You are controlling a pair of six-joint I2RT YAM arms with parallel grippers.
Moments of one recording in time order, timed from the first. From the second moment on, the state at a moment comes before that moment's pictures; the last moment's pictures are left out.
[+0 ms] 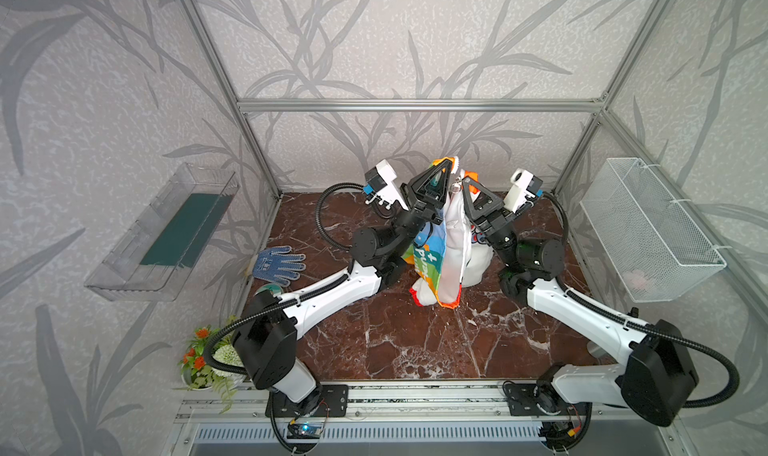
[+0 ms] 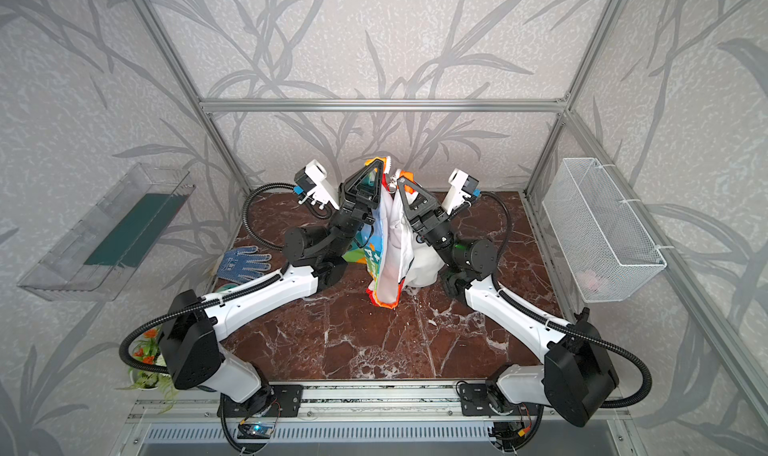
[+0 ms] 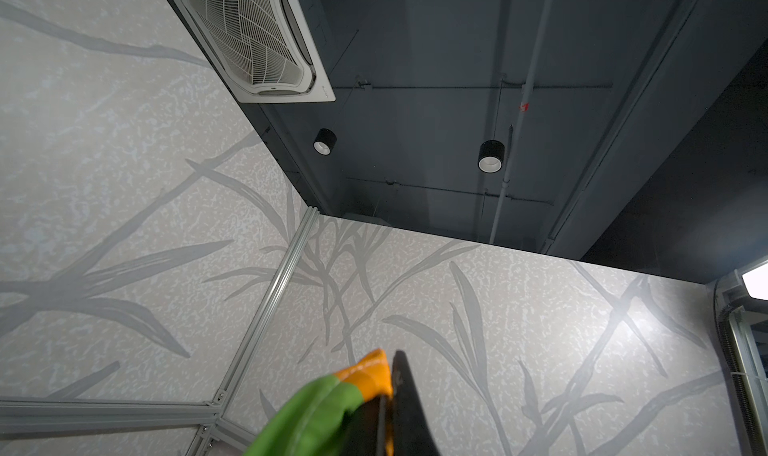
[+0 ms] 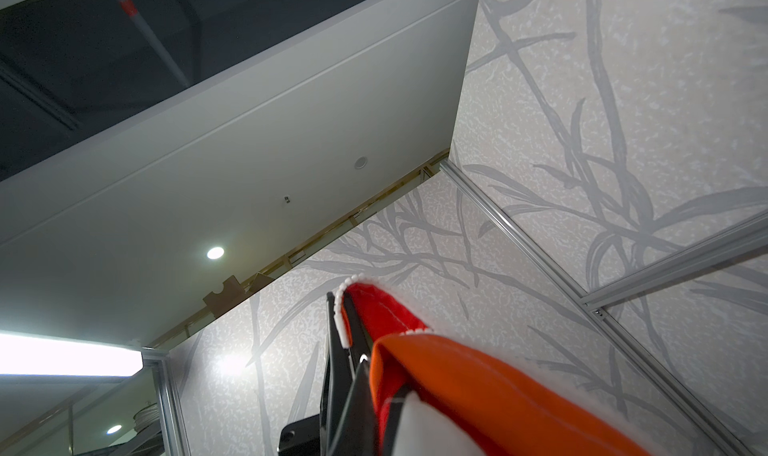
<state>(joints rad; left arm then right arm) -0.81 1.58 1.25 1.29 0.07 -0.61 0.62 1.32 0.92 1.26 -0.24 1.15</state>
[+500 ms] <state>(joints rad) -0.81 1.59 1.26 1.28 0.07 -0.61 0.62 1.31 0.94 1.26 -0.22 1.15</state>
